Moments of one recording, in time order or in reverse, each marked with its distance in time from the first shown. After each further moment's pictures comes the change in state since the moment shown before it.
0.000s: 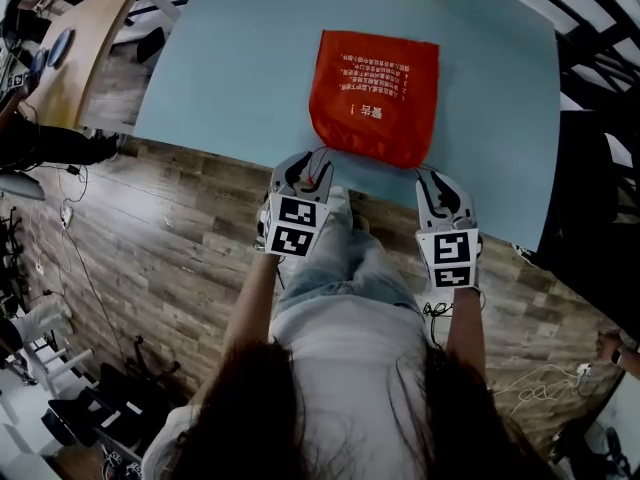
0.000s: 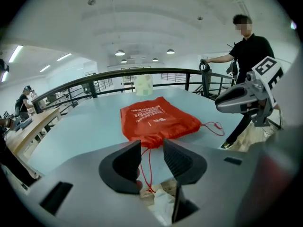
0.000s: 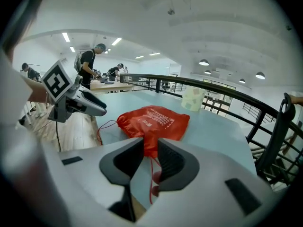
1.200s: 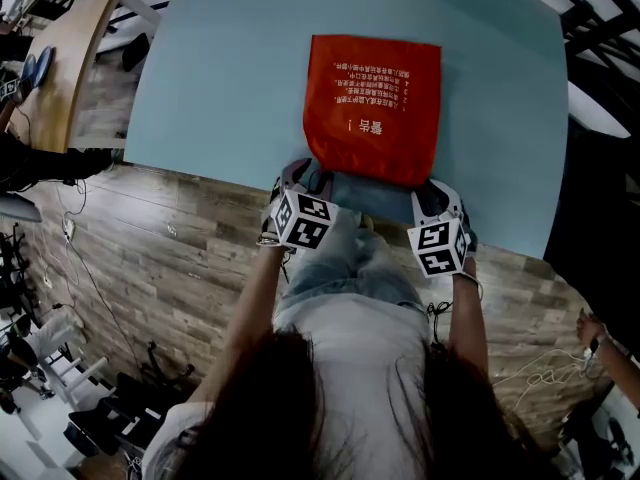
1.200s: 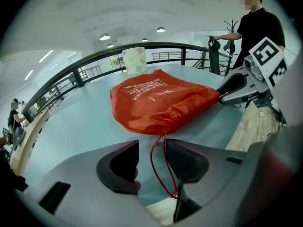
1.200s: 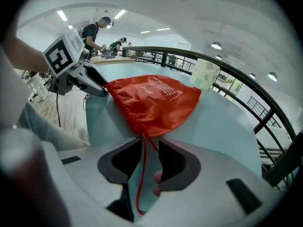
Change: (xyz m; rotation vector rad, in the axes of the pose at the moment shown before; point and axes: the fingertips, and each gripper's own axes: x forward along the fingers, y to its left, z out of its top) left arm 0.078 0.019 -0.046 0.130 0.235 -0.040; right arm 0.072 -0.006 -0.073 -0.084 0.302 0.029
